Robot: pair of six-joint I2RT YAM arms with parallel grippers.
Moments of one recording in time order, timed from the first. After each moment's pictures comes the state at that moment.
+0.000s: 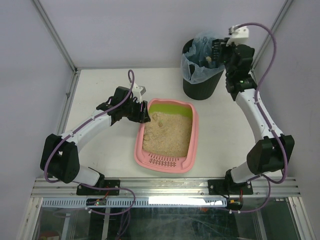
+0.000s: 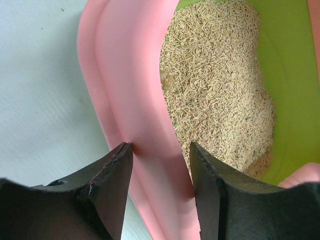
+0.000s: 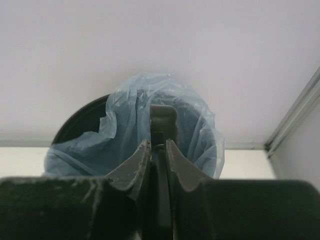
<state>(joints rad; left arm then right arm) -0.45 1.44 1.02 -0.37 0.33 -0.22 0.13 1.50 1.49 0.03 0.11 0.09</state>
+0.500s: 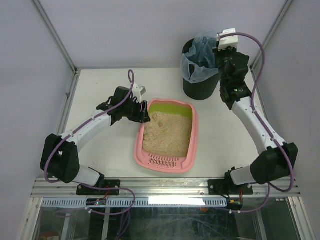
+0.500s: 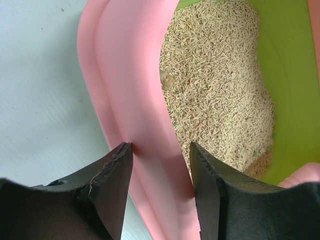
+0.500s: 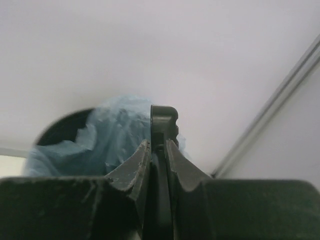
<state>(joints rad) -0.45 1.44 1.02 -0.37 0.33 -0.22 0.31 1.45 1.36 0.28 0.32 -0.40</state>
